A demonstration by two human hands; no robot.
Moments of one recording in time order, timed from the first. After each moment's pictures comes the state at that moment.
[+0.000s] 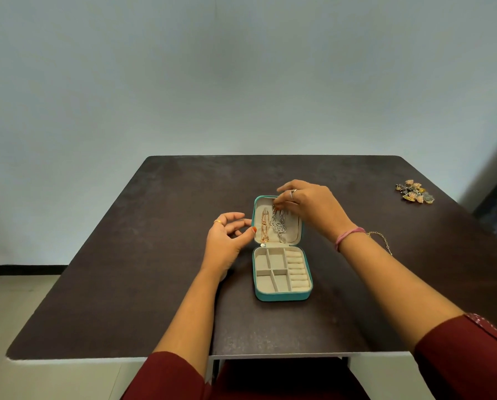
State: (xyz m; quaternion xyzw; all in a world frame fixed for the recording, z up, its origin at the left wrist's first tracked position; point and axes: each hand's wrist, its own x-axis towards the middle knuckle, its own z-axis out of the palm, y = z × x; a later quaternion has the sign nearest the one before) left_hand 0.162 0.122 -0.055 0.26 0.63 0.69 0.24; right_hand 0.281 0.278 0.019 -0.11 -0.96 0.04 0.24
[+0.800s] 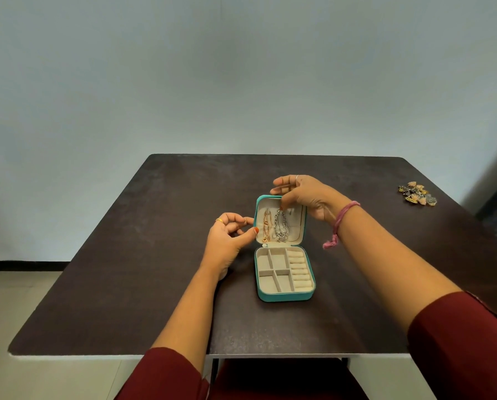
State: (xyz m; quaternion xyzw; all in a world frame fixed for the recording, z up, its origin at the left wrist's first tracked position) left_hand 0.162 0.118 -0.051 0.27 0.62 0.69 0.26; right_hand 0.254 0.280 0.041 -0.30 -0.73 0.61 0.12
